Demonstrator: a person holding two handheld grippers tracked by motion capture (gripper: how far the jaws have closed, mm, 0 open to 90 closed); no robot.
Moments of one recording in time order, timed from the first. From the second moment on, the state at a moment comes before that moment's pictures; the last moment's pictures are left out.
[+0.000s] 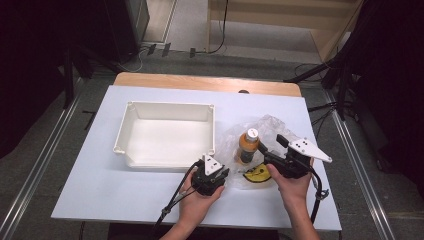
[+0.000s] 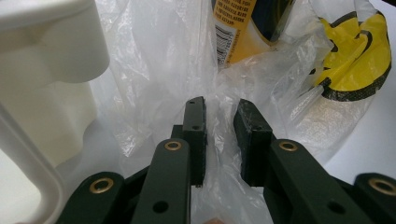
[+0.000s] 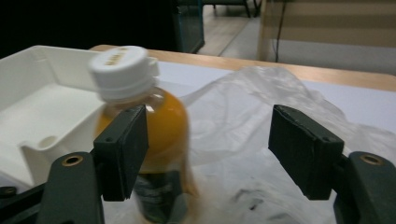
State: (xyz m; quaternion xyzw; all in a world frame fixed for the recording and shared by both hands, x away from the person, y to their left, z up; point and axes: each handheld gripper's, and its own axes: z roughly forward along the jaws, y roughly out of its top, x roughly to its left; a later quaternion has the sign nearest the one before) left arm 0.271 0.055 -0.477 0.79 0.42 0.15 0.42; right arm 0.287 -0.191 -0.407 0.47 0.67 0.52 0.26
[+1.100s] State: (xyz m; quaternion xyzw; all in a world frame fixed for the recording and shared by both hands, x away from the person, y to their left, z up) left arm 0.271 0.055 -0.477 0.79 0.42 0.15 0.42; right arm 0.303 -0.144 -0.430 0.46 0.68 0.50 0.26
